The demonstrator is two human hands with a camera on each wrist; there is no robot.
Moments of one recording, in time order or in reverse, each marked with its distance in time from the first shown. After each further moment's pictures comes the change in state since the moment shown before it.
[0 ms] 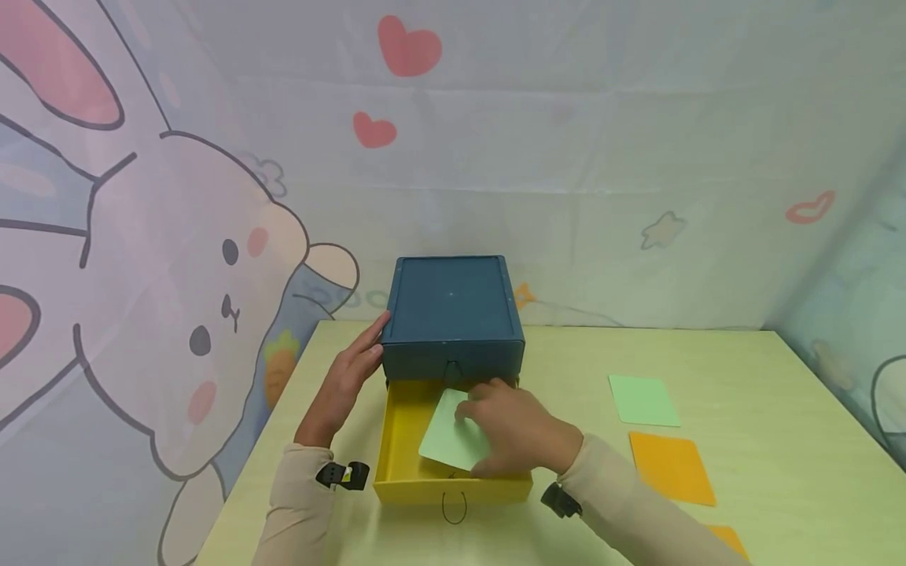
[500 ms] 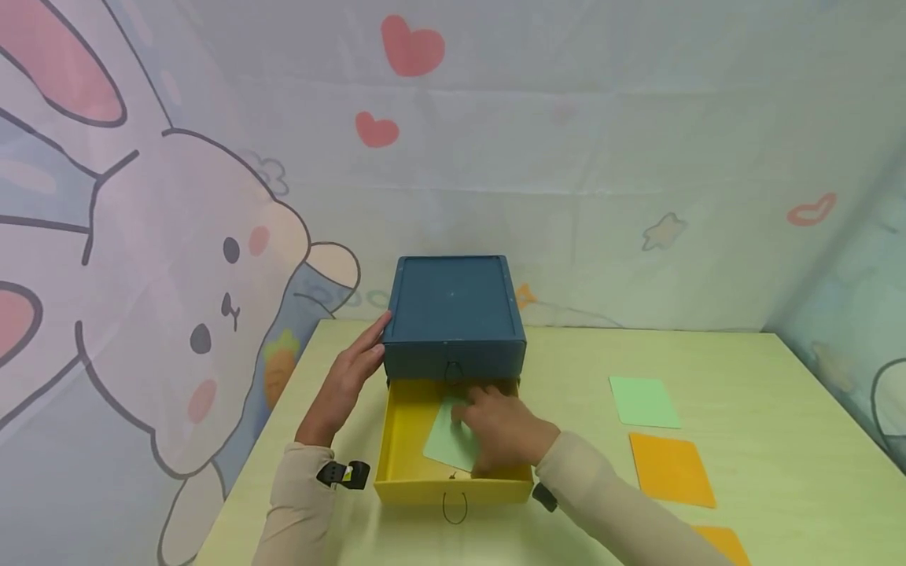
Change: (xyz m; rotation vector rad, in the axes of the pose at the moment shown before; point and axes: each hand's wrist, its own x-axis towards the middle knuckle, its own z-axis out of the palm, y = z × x) left_hand -0.001 0.000 0.001 0.014 0.005 0.006; right_hand 0.022 0.007 0.033 -0.080 -0.105 0.051
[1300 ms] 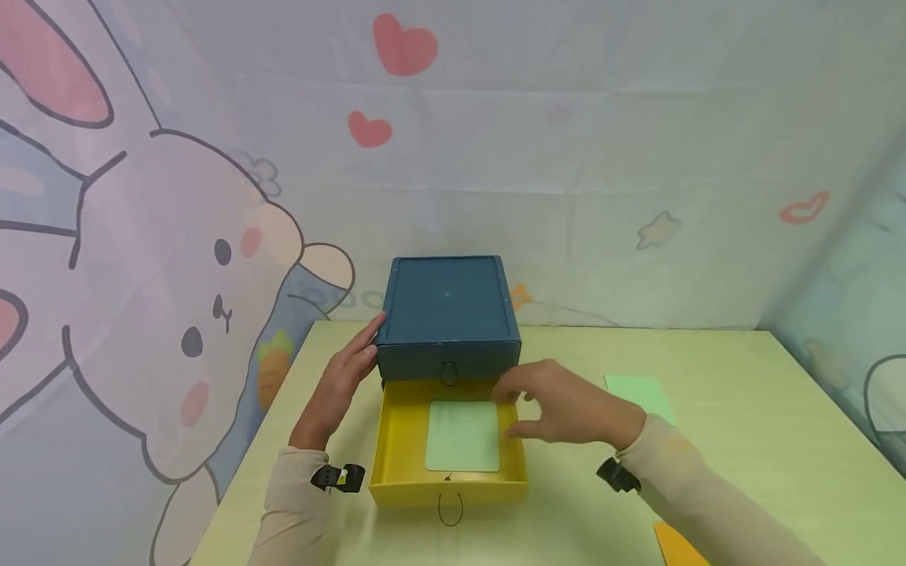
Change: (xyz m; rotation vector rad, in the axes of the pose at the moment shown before) left_hand 0.001 0.000 0.002 0.005 0.013 -0.003; right_hand -0.053 0.059 -0.050 0.346 0.173 -0.229
